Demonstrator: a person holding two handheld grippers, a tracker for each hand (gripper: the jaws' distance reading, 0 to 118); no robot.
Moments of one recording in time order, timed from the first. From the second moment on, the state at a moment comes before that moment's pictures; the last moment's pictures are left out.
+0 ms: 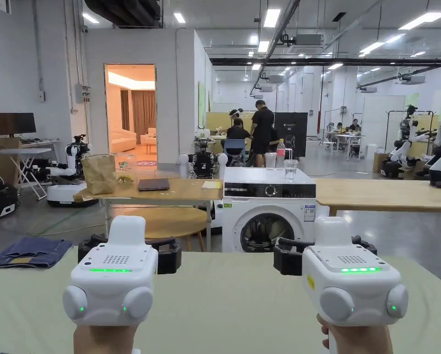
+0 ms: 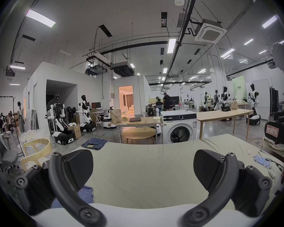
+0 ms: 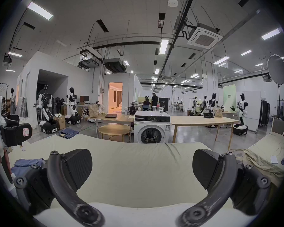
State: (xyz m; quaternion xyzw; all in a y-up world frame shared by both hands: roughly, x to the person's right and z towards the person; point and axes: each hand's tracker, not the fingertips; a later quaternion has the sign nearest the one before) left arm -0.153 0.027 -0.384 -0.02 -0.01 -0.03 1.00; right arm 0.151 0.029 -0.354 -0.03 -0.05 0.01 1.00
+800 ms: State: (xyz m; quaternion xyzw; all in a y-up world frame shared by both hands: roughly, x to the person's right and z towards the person) left arm -0.154 0.025 -0.385 -0.01 0.00 -0.02 1.00; right arm 0.150 0.024 -0.353 -0.03 -0.05 0.01 1.00
